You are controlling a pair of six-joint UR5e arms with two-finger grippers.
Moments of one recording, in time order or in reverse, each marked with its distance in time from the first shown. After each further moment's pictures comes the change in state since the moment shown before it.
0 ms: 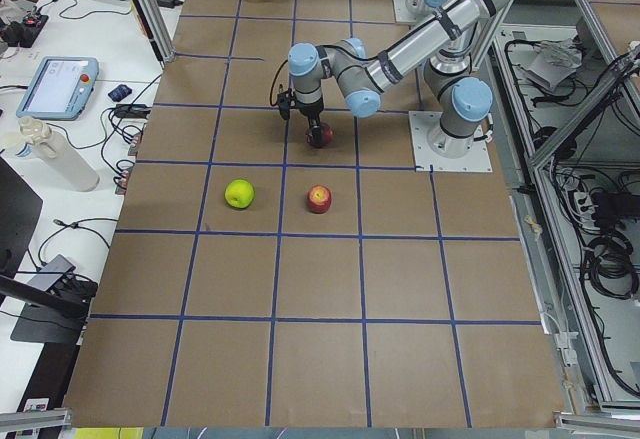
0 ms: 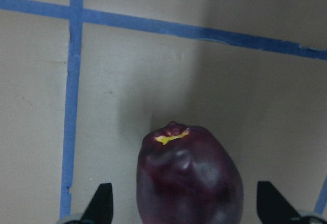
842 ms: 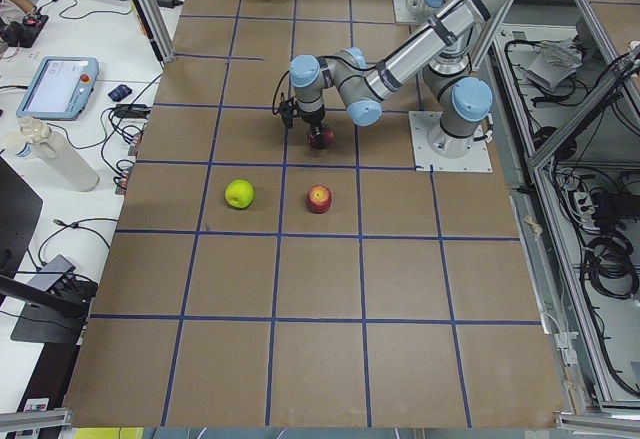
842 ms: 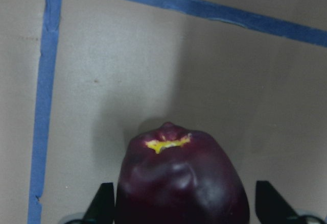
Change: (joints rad) left arm 0.008 -0.032 -0.029 0.045 -0.043 0.000; right arm 0.001 -0.004 0.003 0.005 -0.006 0.000
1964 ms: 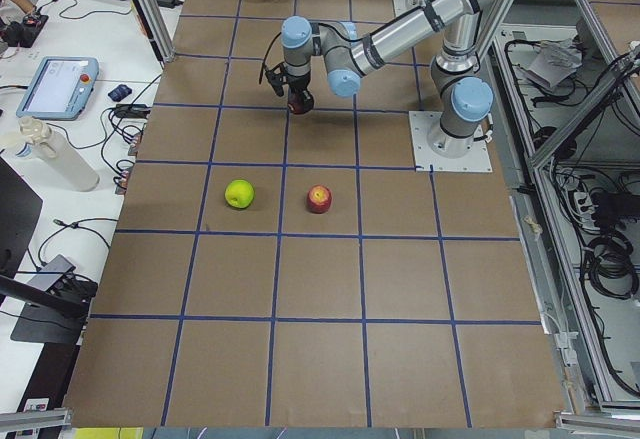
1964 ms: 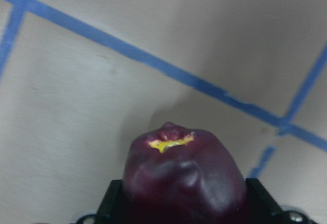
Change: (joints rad) left arm -0.269 -0.013 0.166 0.003 -0.080 -0.631; right arm -0.001 0.002 0.002 -0.001 -0.001 0.000
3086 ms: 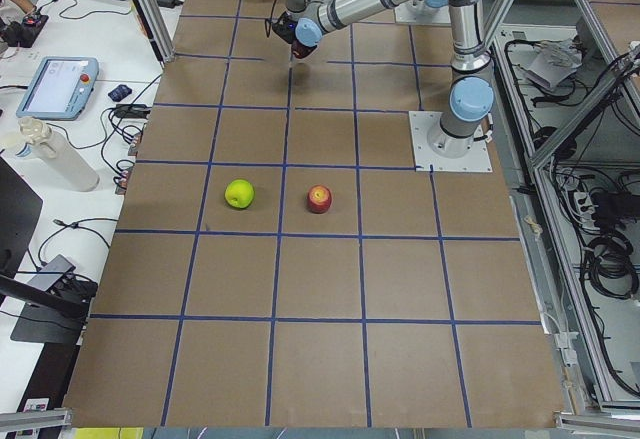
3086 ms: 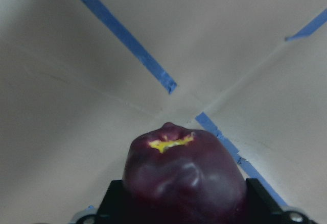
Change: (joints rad) left arm -0.404 -0.228 0.214 0.058 -0.101 -0.667; right arm 0.000 0.000 0.002 -0.003 -0.003 0.000
